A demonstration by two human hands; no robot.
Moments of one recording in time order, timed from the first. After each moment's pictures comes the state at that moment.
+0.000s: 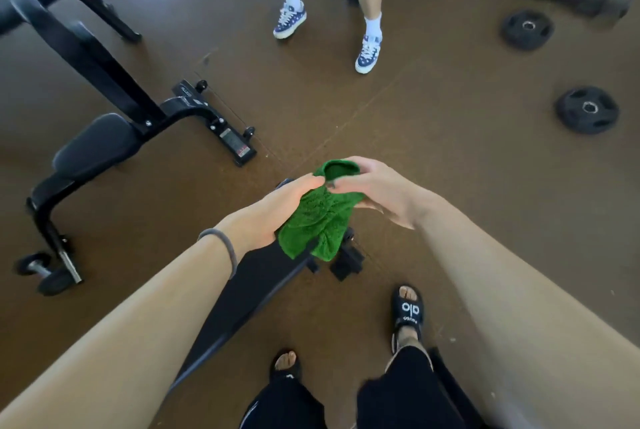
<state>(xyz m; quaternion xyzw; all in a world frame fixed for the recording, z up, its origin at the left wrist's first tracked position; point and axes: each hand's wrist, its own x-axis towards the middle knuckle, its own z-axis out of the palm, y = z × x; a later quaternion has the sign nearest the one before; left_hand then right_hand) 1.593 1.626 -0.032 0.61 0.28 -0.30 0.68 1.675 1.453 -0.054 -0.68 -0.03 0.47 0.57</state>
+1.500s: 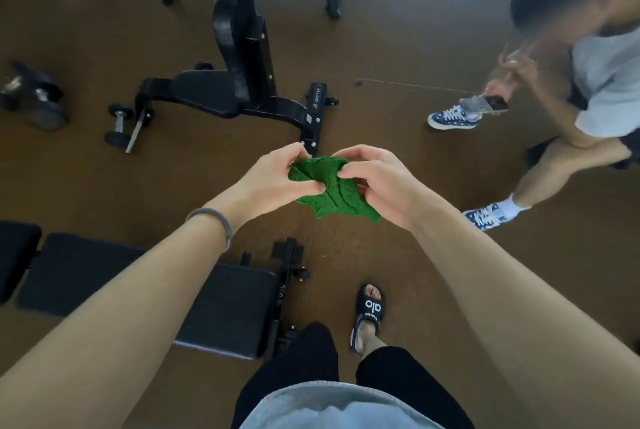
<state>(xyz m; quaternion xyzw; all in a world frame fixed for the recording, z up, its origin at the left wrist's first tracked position) 1.922 1.825 0.022 0.73 0.47 0.04 0.49 2.115 1.749 0.010 -0.58 -0.25 0.65 0.42</state>
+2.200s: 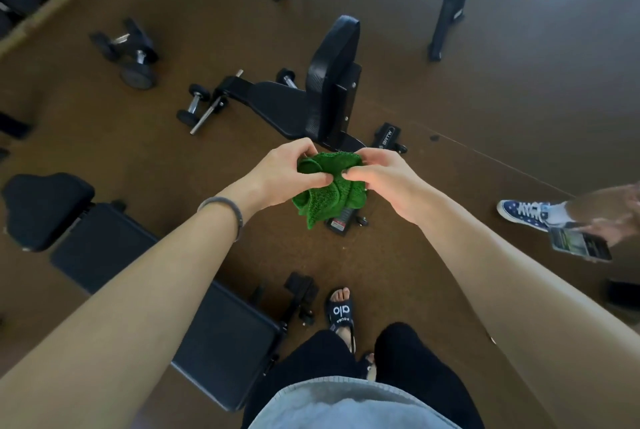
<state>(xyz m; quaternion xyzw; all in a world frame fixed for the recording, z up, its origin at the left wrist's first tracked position) 1.892 2.023 0.026 0.66 0.60 0.11 0.45 2.100 2.019 -0.002 -0.57 -0.46 0.63 0.25</state>
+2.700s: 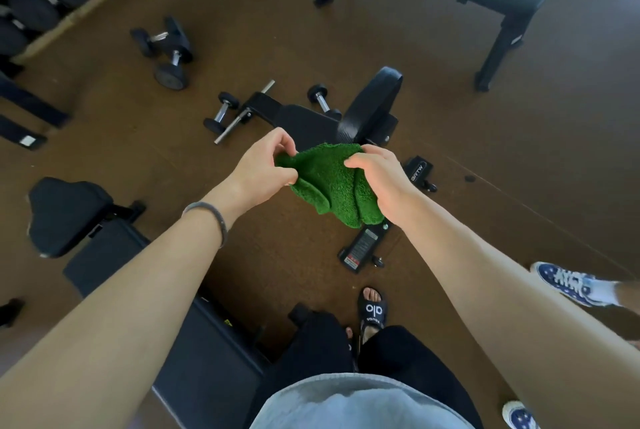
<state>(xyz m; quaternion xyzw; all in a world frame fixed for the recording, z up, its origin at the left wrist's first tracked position) 1.840 2.187 0.030 0.56 0.69 0.18 0.42 2.051 2.220 -0.012 -0.57 -0.36 0.68 0.28</state>
